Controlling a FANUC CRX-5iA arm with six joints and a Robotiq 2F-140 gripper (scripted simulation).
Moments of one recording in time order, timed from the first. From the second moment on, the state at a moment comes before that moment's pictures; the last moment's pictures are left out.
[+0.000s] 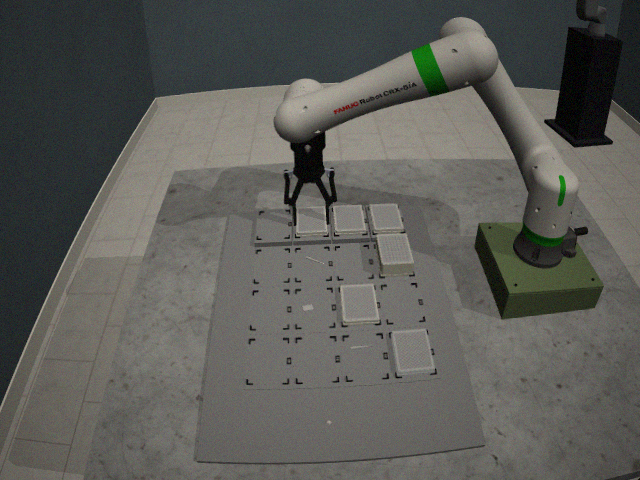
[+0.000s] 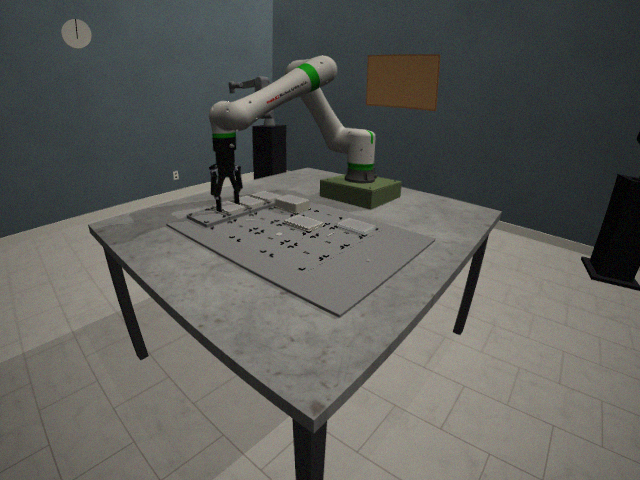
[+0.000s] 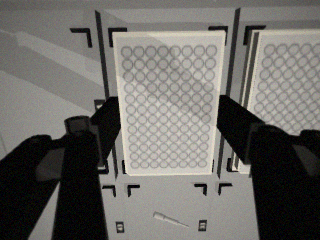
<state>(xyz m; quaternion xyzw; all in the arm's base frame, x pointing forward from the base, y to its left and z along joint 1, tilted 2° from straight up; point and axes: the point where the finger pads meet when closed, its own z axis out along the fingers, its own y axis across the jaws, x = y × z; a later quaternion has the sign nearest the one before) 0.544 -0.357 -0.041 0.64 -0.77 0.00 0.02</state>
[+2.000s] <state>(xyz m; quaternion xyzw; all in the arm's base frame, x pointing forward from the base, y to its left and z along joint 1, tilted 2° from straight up) 0.545 -0.357 -0.014 0.64 -0.77 0.00 0.02</state>
